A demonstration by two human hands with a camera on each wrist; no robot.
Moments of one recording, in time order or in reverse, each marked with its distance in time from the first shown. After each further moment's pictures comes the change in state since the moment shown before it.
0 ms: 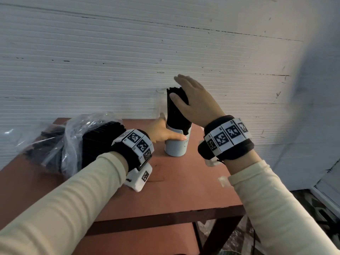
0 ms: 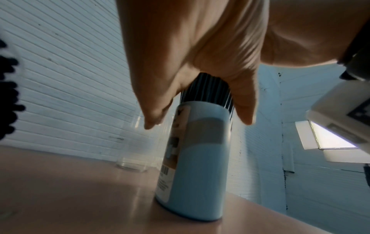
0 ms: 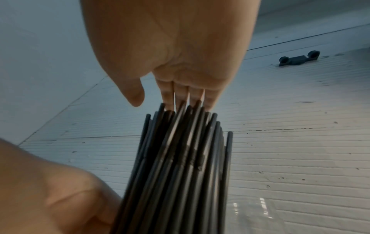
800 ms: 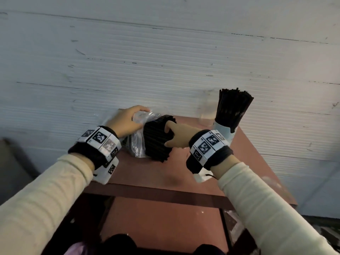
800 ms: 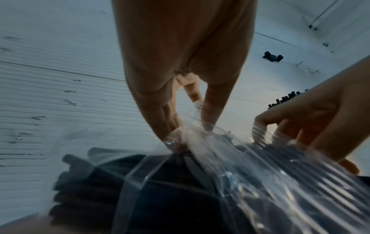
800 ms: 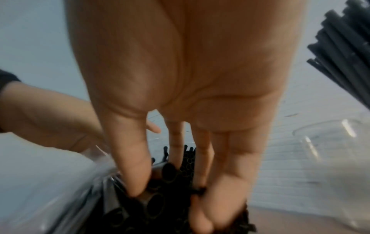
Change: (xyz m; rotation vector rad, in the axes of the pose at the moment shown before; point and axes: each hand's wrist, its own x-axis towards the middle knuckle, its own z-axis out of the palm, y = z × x) left_hand -0.135 -0.092 -0.164 0.306 0.376 0.046; right_hand -0.011 -0.142 0.090 0.058 -0.780 0.031
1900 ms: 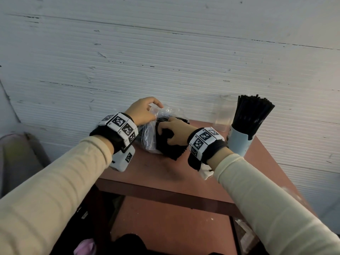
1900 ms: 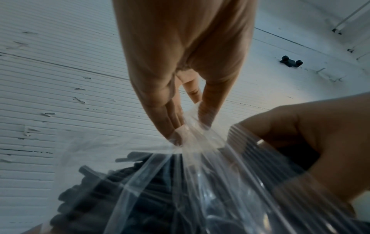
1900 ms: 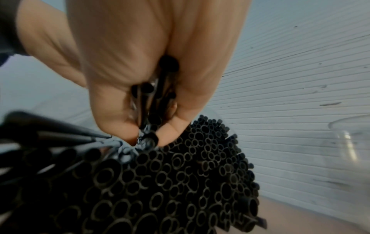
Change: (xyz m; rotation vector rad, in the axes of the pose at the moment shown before) left_hand 0.016 0.004 -0.027 -0.030 0.050 -0.066; right_hand 0.043 -0.036 0.003 -0.091 0.047 -0.246
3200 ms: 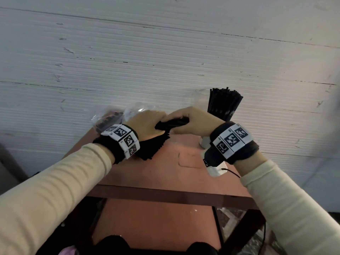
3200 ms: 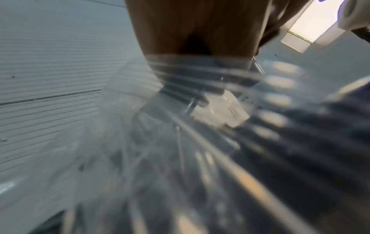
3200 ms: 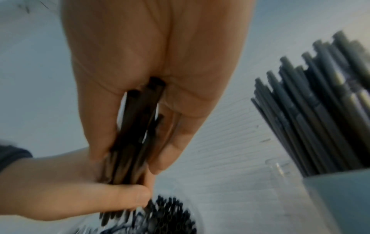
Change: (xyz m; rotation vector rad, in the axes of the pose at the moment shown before) left_hand -0.003 0.037 0.078 0.463 -0.118 0.503; right_hand -0.093 0.057 -0.040 0.432 0.181 -0.024
